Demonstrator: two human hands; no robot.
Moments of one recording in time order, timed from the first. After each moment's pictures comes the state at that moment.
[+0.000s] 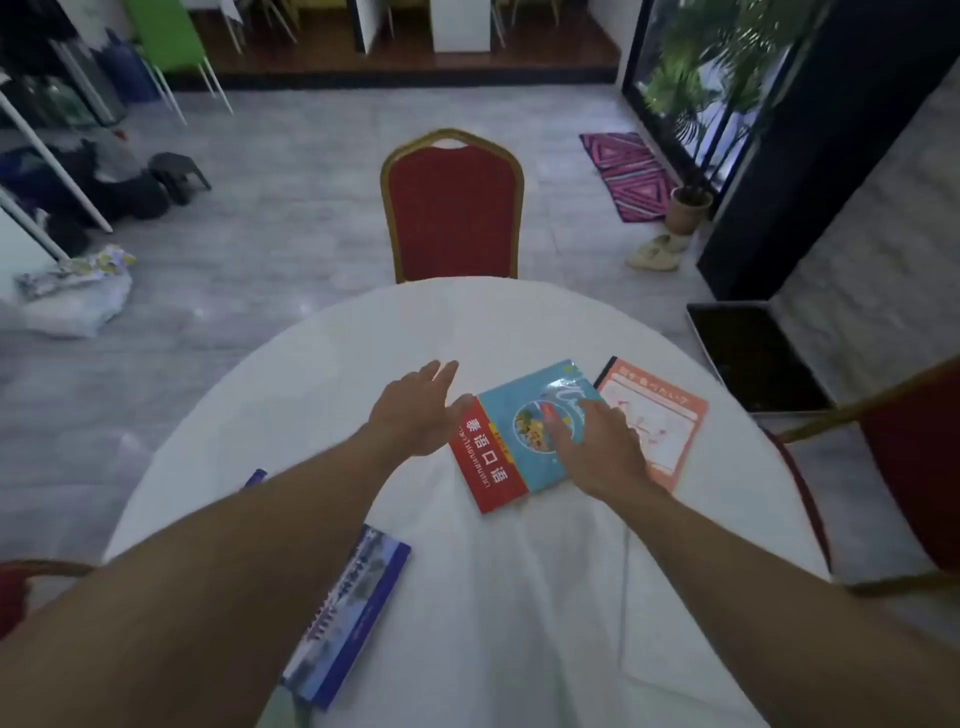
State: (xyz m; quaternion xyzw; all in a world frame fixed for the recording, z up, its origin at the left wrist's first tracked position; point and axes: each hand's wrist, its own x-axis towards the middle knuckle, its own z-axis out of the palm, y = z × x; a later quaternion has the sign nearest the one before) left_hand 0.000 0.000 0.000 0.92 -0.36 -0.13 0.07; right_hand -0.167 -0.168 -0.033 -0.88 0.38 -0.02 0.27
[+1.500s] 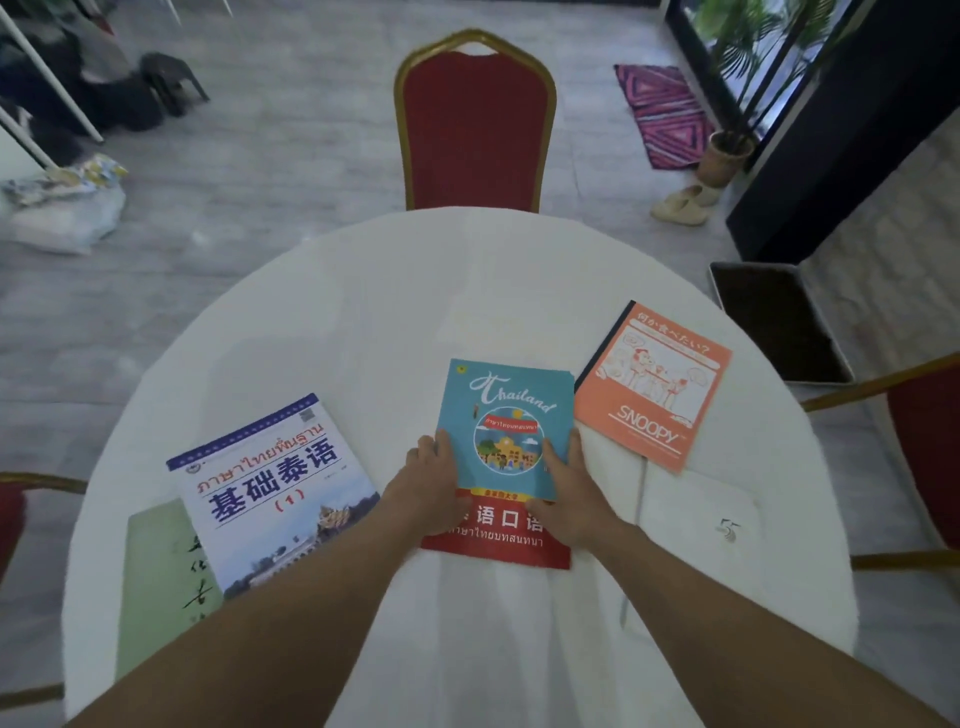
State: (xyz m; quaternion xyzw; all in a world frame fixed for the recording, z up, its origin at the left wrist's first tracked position) left_hand -0.092 0.055 -0.114 0.92 -0.26 -0.28 0.09; right_hand -0.210 -0.114 -0.137 -0.87 0.28 0.18 0.37
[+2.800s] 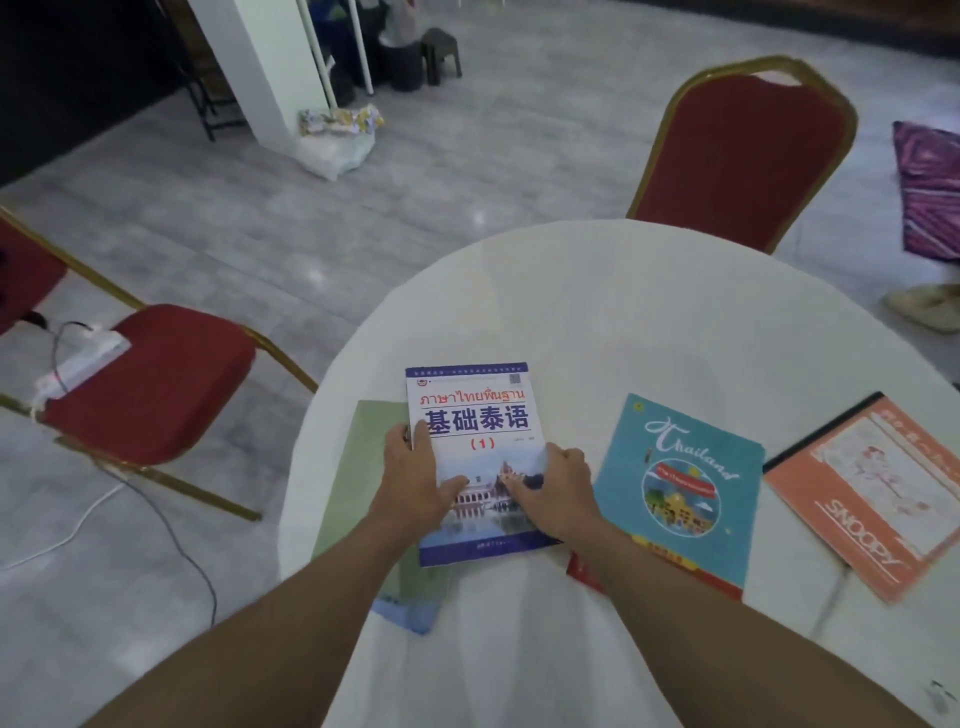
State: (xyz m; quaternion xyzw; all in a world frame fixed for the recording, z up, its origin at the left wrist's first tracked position) left_hand -0.094 0.271 -0.113 0.95 0.01 -0.13 0.28; right_hand -0.108 0.079 -0.132 -0.91 0.18 0.21 0.32
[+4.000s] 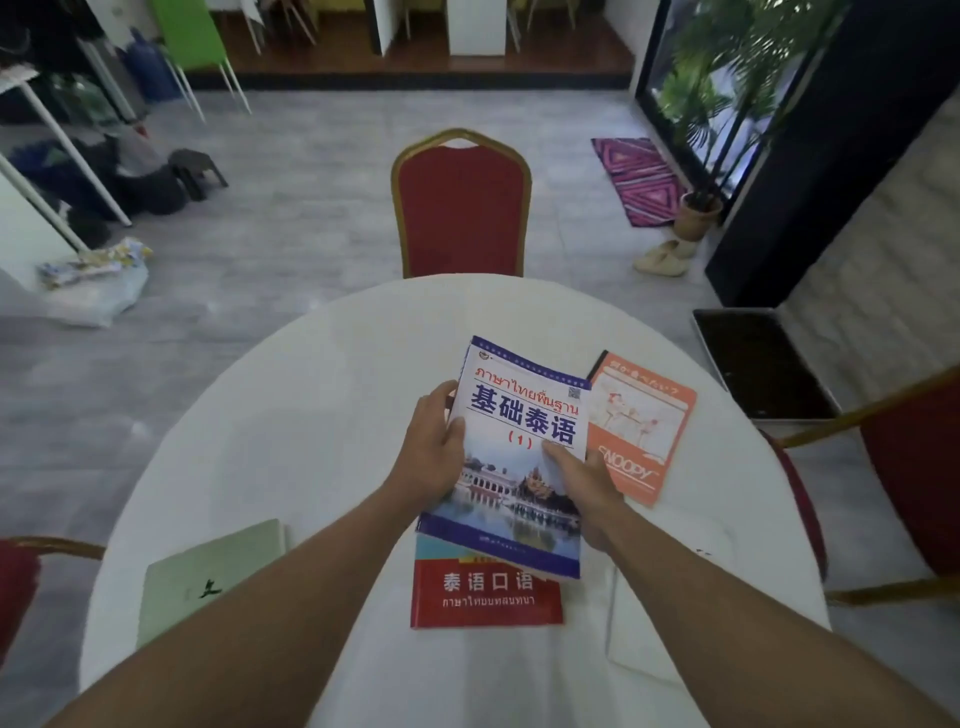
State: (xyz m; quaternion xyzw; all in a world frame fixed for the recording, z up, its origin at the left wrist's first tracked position) left_hand -0.074 0.018 -0.021 0.84 -0.25 -0.16 0.46; right_hand -0.194 -0.136 -0.058 -0.54 0.49 -0.03 0.69
